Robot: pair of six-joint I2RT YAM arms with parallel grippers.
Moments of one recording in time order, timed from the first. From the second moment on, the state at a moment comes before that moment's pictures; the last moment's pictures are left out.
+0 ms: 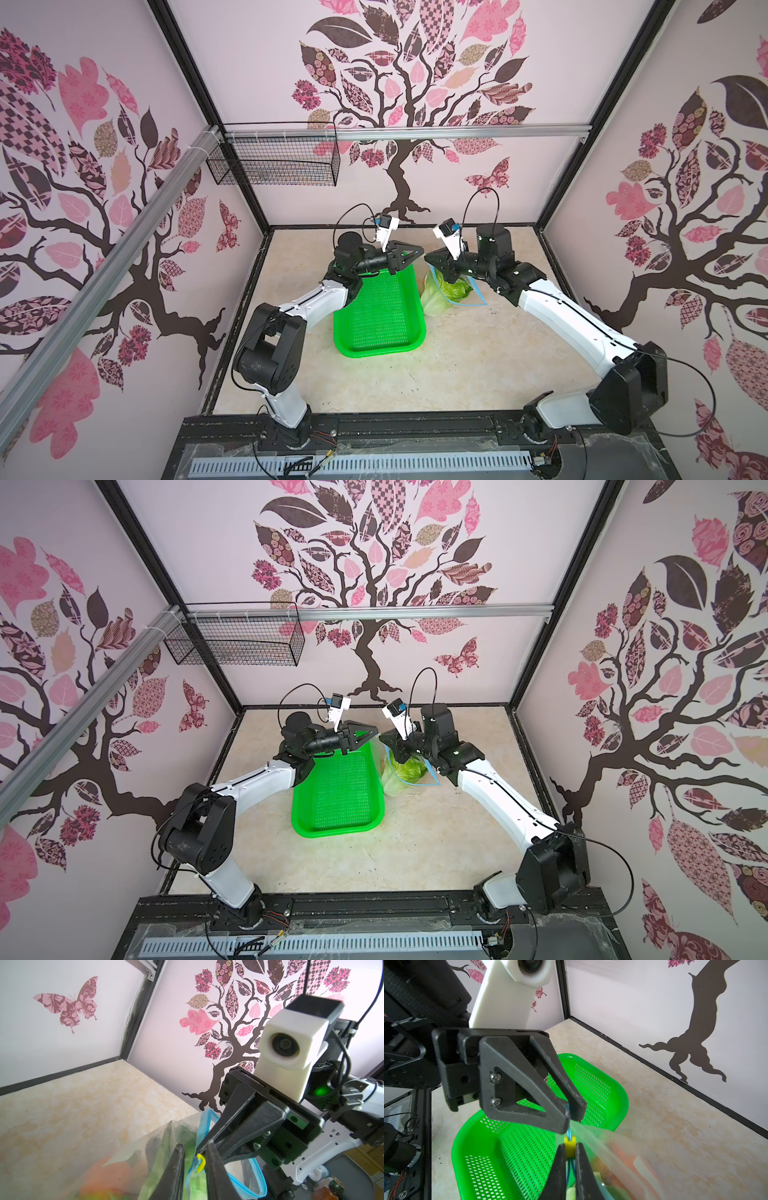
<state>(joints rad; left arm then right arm) -0.43 1.71 1.12 0.71 0.91 -0.60 0.46 1.41 1.23 -0.23 -0.47 -0.10</state>
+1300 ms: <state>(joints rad) -0.44 1.70 1.20 0.46 0.81 -0.44 0.46 1.38 1.22 -0.29 -0.36 -0.05</state>
